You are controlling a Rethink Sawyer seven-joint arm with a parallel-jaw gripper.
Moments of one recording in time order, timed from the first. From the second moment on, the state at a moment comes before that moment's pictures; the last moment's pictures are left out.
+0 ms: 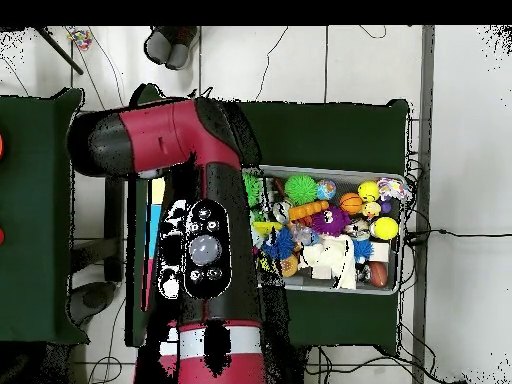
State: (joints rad) arm 0.08 -0.52 -0.01 1.02 -0.17 0.90 1.97
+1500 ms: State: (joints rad) arm 0.08 -0.52 -0.05 1.10 -0.26 0.69 1.97
